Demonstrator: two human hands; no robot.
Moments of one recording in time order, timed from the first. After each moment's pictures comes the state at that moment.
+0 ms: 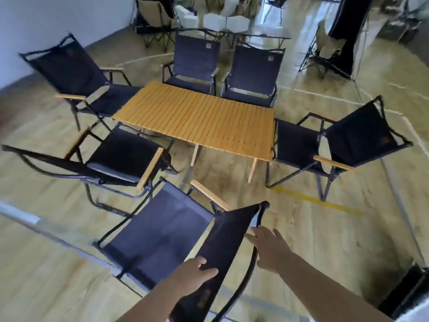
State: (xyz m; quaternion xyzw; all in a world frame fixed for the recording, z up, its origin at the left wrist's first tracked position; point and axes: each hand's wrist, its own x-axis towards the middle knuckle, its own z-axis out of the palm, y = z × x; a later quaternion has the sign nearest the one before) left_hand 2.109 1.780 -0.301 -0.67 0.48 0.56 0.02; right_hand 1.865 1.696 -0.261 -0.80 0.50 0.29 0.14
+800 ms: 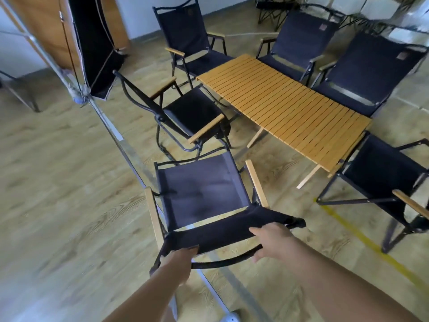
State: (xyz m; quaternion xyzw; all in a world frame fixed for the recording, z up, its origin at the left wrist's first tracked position) left_hand 2.009 1.874 -0.342 -0.82 0.39 0.40 0.11; right_hand 1.833 1.649 -0.296 -0.87 0.26 0.40 0.11
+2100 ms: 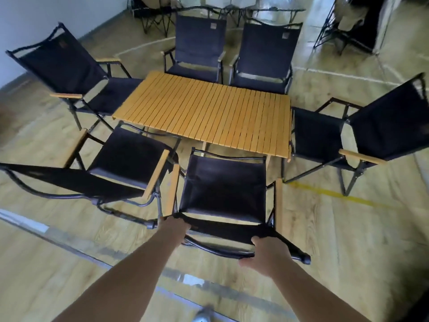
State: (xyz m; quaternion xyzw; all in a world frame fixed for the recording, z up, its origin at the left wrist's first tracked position) left_hand 2.214 1.593 -0.308 -0.62 0.69 0.18 0.33; right_hand 1.945 1.623 -0.297 -0.73 0.61 0.22 0.21
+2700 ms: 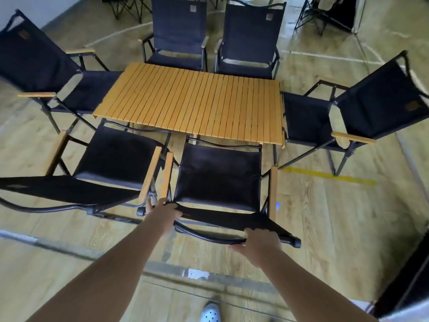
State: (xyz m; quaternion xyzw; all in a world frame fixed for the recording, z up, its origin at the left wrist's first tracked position) left_hand 2.270 1.562 -0.304 -0.61 0.71 0.16 0.31; right_hand 2.001 1.620 -0.304 -0.70 0.64 0.26 0.19
